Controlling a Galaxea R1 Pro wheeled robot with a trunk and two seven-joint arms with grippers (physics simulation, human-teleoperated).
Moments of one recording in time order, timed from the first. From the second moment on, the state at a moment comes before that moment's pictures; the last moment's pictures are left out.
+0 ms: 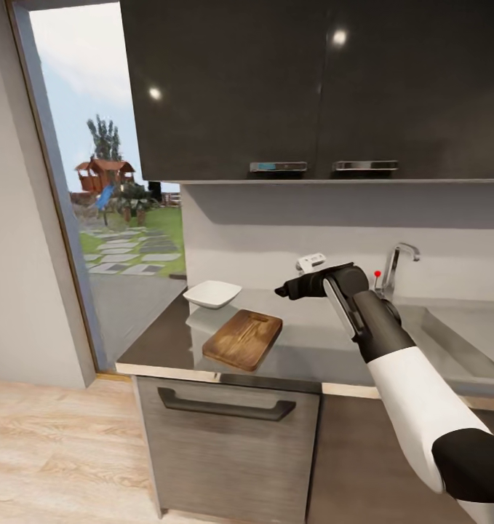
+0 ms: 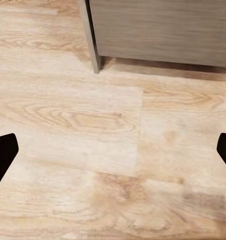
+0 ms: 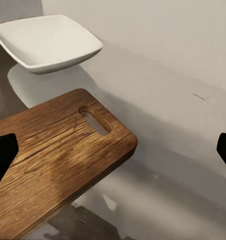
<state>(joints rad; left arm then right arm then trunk) 0.02 0.05 0.01 -0.40 0.01 -0.37 0.00 -1.04 -0.03 0.27 -1.11 0.00 0.97 0.29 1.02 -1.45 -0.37</state>
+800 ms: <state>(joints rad) 0.02 0.05 0.01 -0.40 0.01 -0.37 0.00 -1.04 -0.05 0.28 -1.07 0.00 0.97 0.30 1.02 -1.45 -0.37</state>
